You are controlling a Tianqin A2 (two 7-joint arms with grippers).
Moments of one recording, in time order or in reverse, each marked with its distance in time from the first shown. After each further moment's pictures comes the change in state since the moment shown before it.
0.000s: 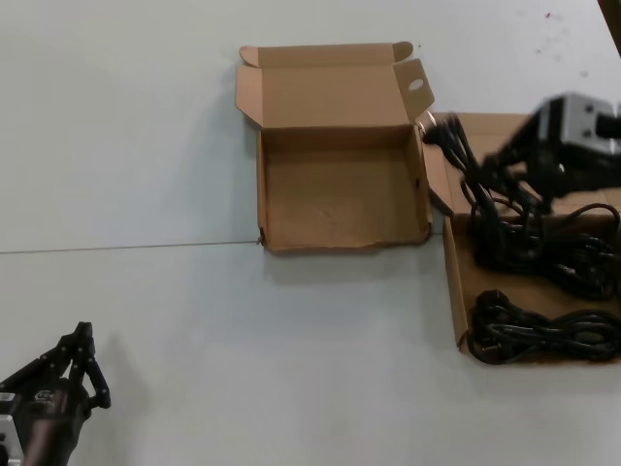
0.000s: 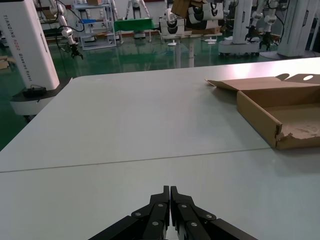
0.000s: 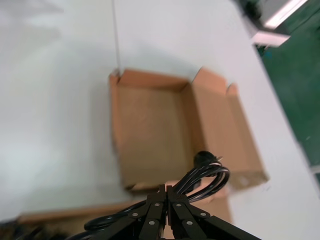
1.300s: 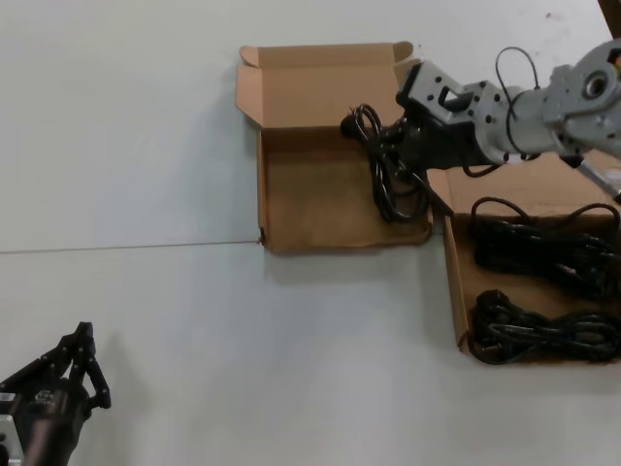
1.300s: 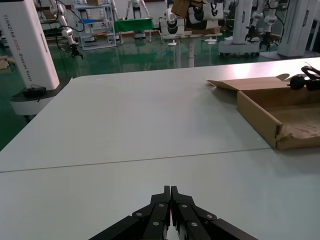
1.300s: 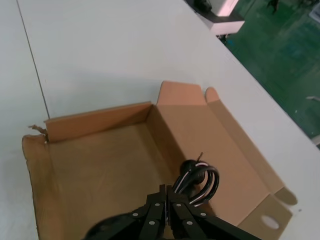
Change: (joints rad) left arm 0.000 0.000 0.000 0.000 0.000 0.000 0.000; right arm 0.299 -0.373 -0.523 -0.798 0.382 0.542 0.000
